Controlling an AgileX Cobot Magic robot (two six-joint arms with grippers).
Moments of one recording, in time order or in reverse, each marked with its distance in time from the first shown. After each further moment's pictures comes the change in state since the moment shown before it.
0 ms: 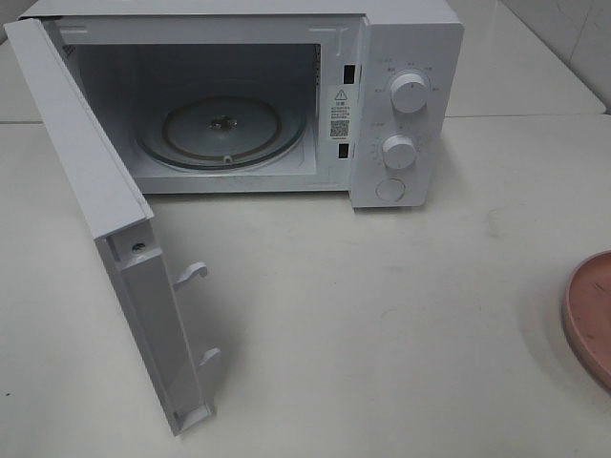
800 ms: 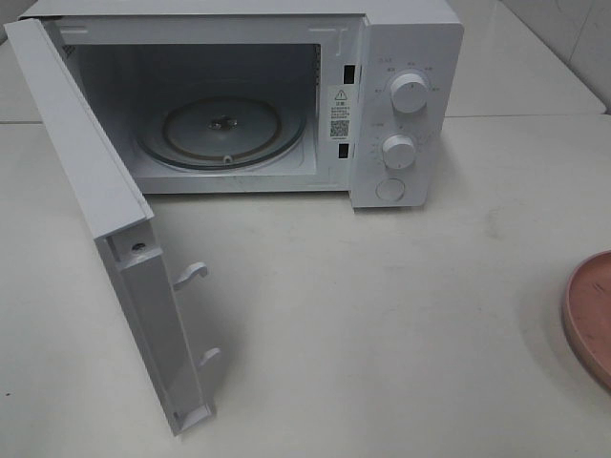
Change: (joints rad) left arm 0.000 0.000 0.000 0.000 0.000 0.000; right arm -0.193 -0.248 0.025 0.008 0.039 -0.003
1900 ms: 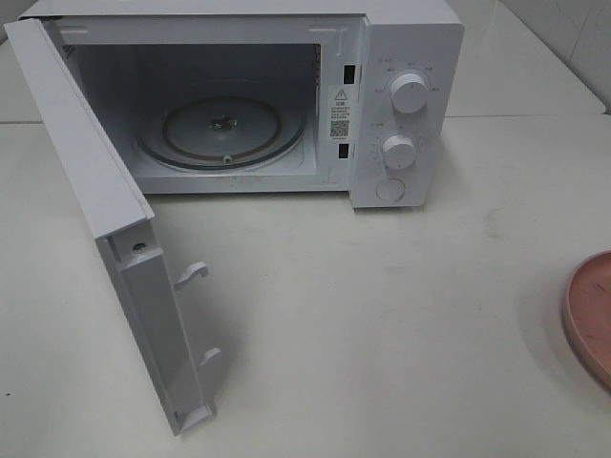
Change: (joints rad) left arm 0.000 0.000 0.000 0.000 0.000 0.000; right arm 0.000 0.000 0.000 0.000 0.000 0.000
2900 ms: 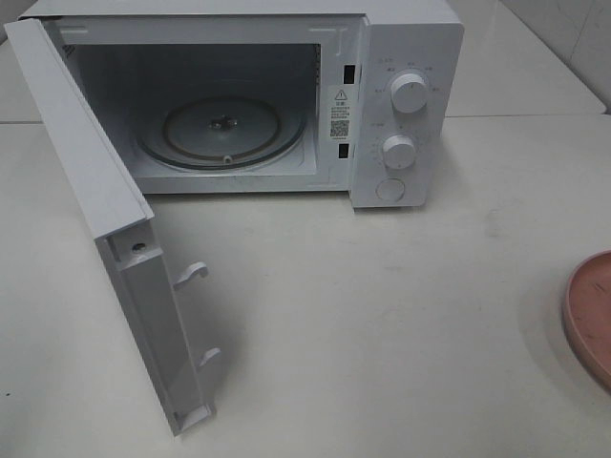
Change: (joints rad) left arm 0.000 0.130 -0.014 -0.003 -0.055 0.000; right arm 0.000 0.000 0.000 0.000 0.000 0.000
